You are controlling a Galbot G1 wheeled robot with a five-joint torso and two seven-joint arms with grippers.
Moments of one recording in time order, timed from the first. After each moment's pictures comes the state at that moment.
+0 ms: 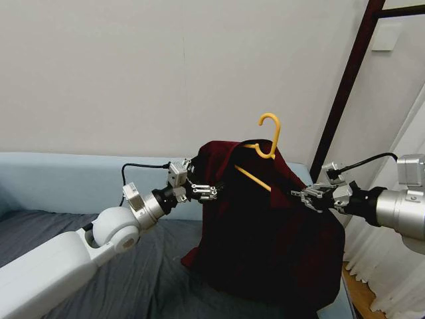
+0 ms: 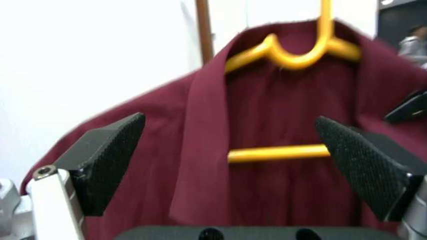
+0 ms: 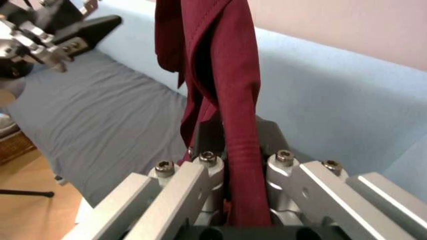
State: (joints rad) left arm 0.38 -0.64 0.34 -1.93 -0.98 -0.20 0.14; right arm -0.63 -0.01 0.22 2.31 1.78 -0.47 0.13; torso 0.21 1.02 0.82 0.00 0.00
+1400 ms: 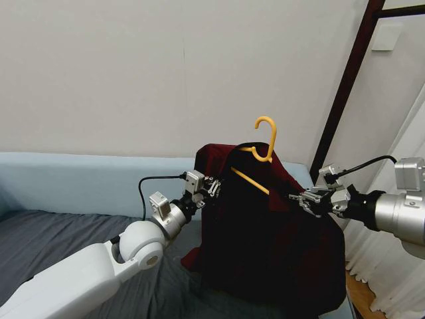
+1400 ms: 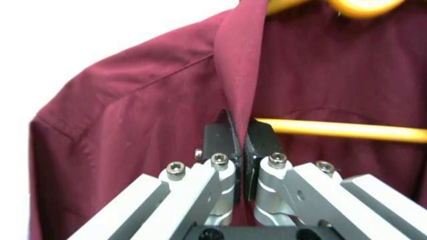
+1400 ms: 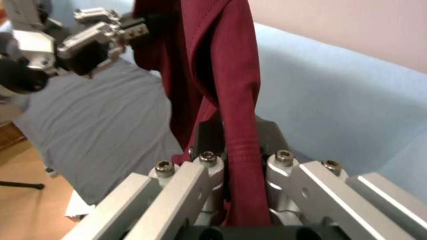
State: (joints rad) left arm 0.40 -0.75 0.41 -1.97 -0.93 -0.07 -0.17; right arm -0.63 -0.01 0.20 2.32 1.72 -0.47 0.13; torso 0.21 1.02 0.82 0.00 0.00
